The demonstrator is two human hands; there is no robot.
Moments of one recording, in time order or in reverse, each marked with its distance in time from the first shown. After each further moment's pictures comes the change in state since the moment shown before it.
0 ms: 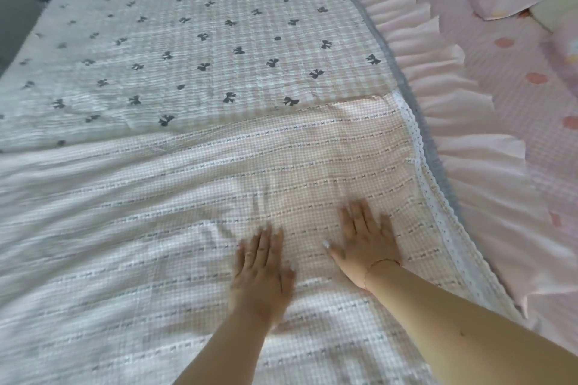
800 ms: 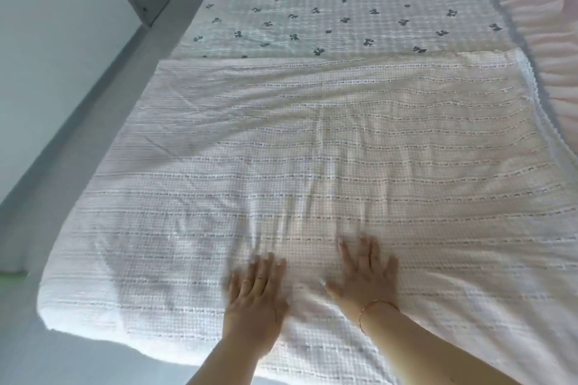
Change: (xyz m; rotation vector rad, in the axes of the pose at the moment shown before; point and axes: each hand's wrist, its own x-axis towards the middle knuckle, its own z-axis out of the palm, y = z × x) left_hand -0.364 -0.198 0.093 0.022 -0.027 -0.186; right_hand -0.277 -0.240 0.149 -0.013 -0.111 -0.125
